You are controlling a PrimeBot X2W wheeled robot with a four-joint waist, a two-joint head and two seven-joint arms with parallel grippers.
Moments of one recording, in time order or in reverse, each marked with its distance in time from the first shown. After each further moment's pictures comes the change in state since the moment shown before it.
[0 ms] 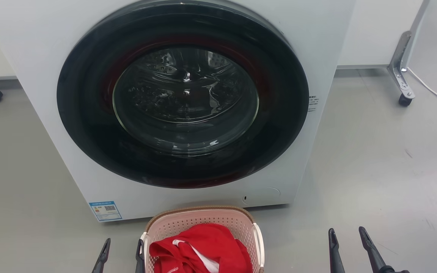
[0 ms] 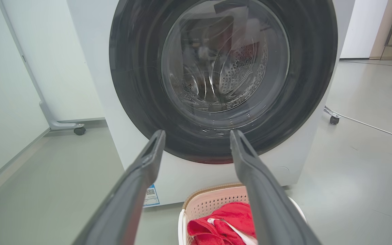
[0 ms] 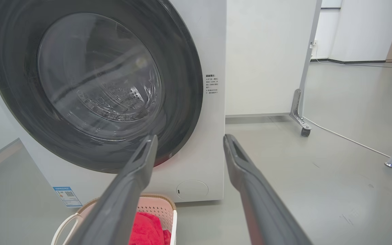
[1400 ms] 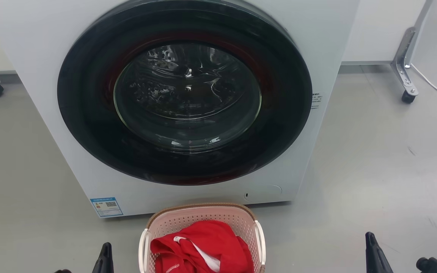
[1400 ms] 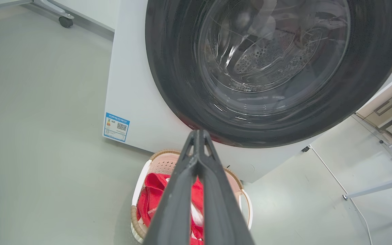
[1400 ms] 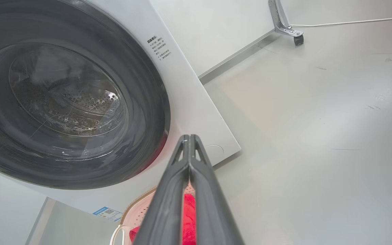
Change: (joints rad) left arm -0.069 -0.015 0.092 0.114 -0.488 -0.082 0.127; right arm -0.053 0.010 -0.124 0.120 0.477 0.080 0.127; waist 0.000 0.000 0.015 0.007
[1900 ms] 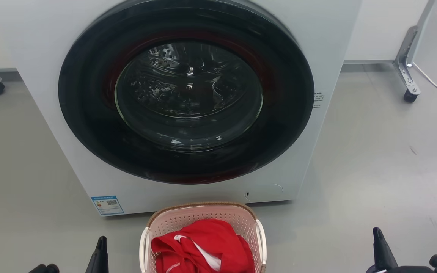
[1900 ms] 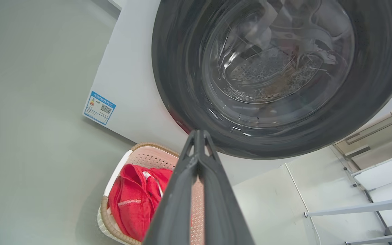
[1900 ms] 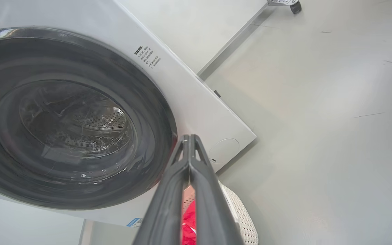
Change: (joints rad) left arm -0.045 -0.008 0.044 0.034 -0.220 -0.035 0.060; right arm -0.041 0.002 -0.058 0.036 0.221 0.042 0.059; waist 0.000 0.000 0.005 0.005
